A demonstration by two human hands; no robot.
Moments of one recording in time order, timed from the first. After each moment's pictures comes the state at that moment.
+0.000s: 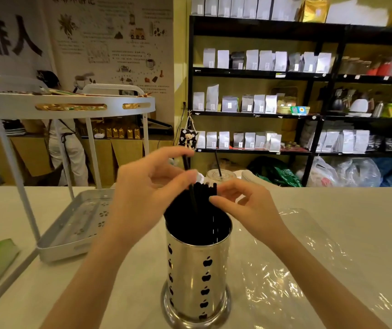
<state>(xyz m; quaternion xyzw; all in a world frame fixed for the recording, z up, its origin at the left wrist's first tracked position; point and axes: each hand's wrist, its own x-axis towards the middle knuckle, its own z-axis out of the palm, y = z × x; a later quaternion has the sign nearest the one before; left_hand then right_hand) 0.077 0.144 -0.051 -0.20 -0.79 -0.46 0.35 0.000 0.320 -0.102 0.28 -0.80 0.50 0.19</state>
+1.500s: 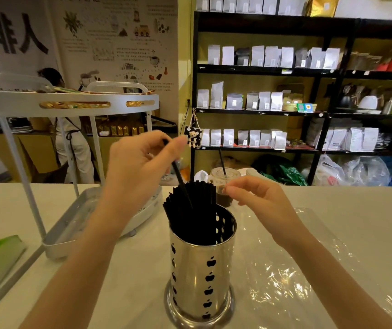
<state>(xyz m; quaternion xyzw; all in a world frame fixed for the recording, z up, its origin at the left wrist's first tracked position) 0.064 0.136 -0.031 -0.17 -0.78 -0.47 0.38 0.007 0.329 -0.090 0.25 -0.75 0.61 0.09</state>
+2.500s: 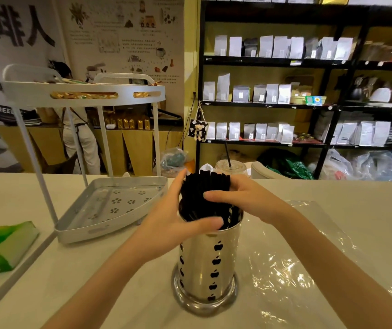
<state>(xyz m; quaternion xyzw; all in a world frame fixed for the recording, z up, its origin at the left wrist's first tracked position) 0.074 0.145 -0.102 -0.11 -0.84 -0.53 0.08 -0.009 0.308 -0.086 0.34 -0.77 0.52 -0.12</state>
